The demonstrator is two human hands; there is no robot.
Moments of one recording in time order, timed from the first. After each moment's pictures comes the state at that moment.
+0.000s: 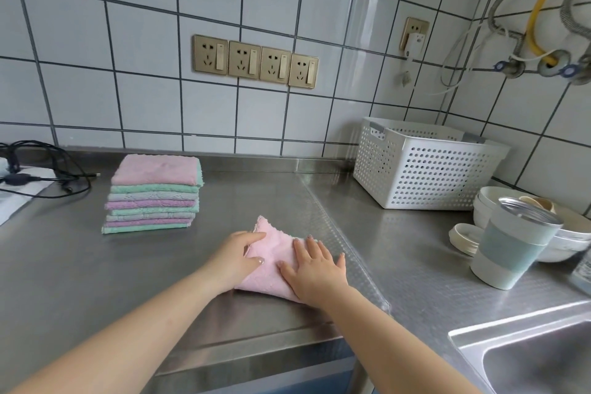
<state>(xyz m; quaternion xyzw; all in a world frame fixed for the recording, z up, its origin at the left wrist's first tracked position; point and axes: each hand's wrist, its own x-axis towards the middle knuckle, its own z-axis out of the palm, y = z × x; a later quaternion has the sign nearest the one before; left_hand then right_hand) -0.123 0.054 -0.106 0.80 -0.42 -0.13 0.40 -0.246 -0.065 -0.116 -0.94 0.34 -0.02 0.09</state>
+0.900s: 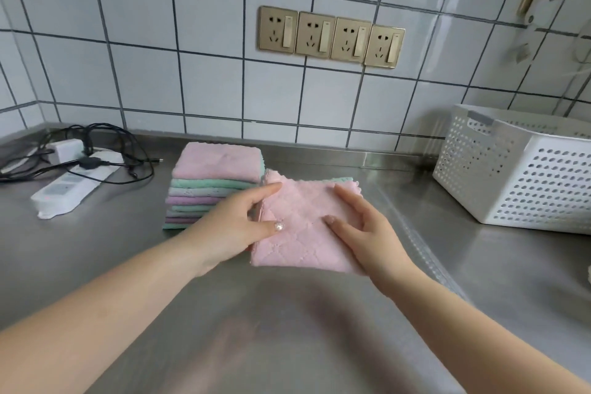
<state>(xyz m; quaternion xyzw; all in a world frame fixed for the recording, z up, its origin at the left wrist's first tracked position) -0.056 0.117 -0.050 0.74 -0.37 -0.19 0.54 -0.187 -0.051 -0.054 -0.81 0.19 -0.25 0.50</state>
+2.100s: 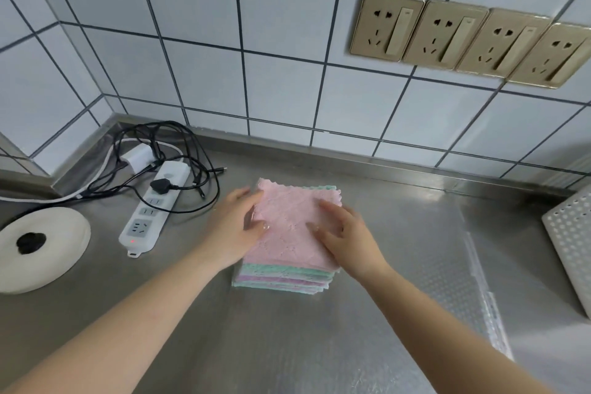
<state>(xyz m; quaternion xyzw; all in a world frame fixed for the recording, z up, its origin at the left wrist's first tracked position) 0.107 0.141 0.023 0.91 -0.21 -0.14 0.34 0.022 -0.049 0.001 -0.87 0.20 0.01 0.46</state>
